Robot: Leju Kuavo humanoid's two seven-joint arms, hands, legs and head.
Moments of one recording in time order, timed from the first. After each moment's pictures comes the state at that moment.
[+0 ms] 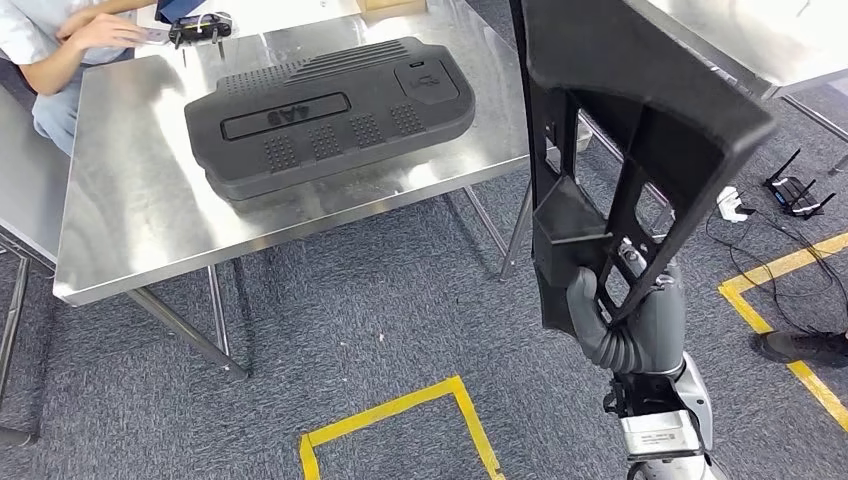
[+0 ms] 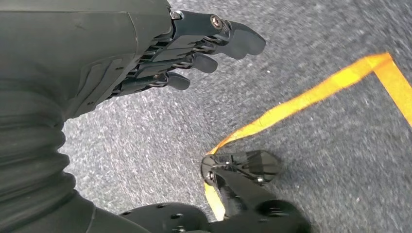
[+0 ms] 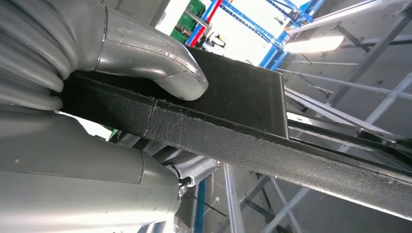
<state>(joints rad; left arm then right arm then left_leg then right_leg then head) -0.05 -0.09 0.97 -0.20 -1.08 0.15 -0.31 -0.02 -0.23 0.36 -2.04 0.30 -0.34 -0.40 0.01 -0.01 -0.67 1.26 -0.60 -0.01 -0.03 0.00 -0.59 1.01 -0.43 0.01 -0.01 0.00</state>
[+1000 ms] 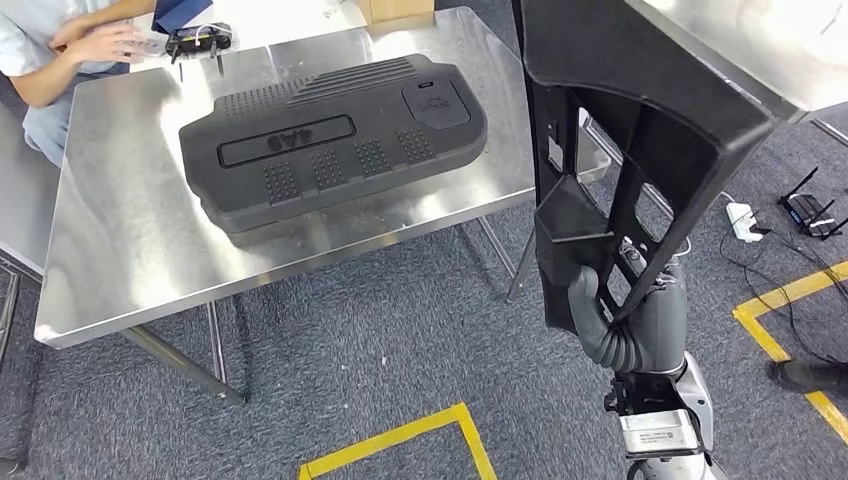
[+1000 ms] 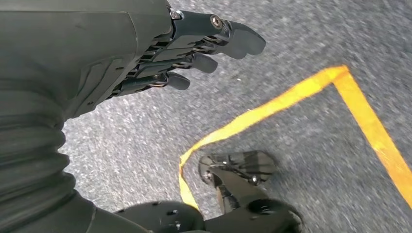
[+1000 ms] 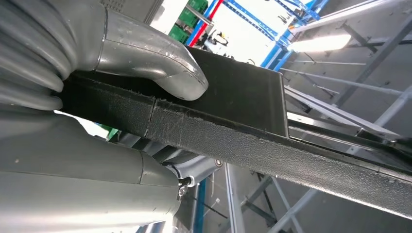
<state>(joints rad) -0.06 -0.10 0.97 -0.20 -1.08 0.16 -0.32 -0.02 -0.23 0.36 -2.03 0.31 -0.35 -0.39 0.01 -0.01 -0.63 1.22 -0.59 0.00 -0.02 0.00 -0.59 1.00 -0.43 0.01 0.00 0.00</state>
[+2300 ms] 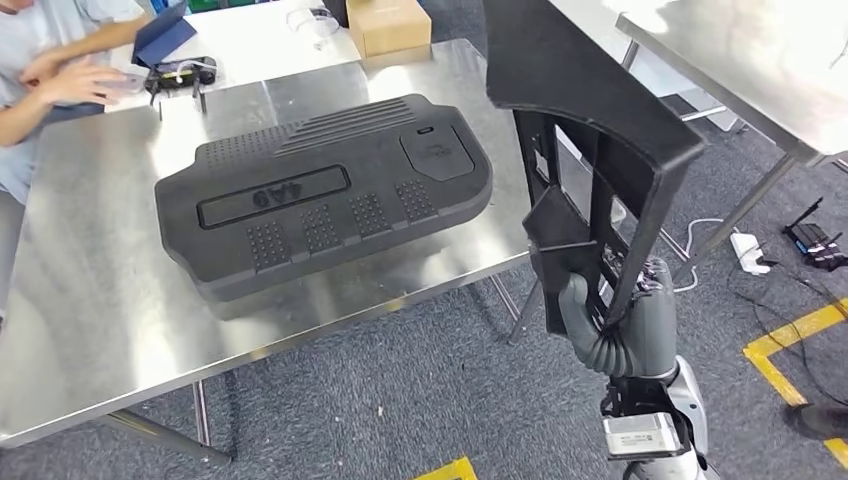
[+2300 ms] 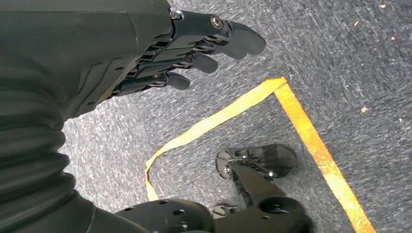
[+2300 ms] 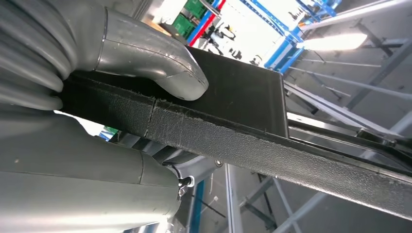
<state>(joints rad) -0.05 -0.10 0.98 -0.20 -1.08 0.15 -0.31 -0.01 -0.23 0.36 -2.02 0.35 -0.35 -0.39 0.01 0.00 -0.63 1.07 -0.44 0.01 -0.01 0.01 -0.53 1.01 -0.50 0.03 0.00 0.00</state>
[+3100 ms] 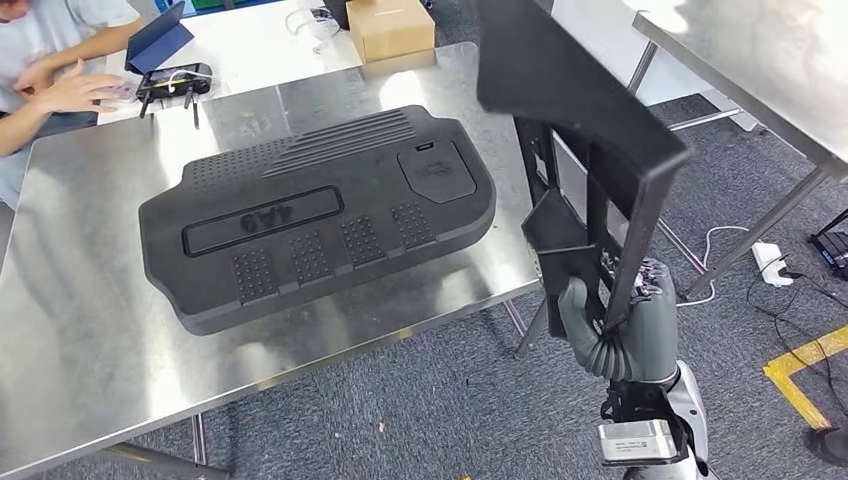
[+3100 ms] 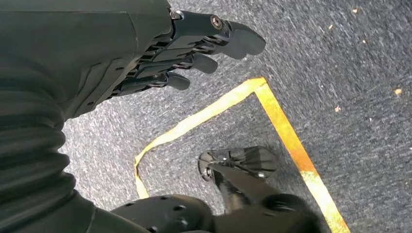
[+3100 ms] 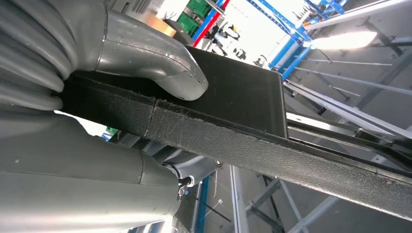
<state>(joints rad) -0.05 -0.10 0.99 -0.20 -1.09 0.15 -0.31 0.00 -0.23 0.37 -2.03 0.39 -0.37 -0.38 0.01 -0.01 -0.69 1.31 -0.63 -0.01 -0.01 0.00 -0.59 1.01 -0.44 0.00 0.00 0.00</state>
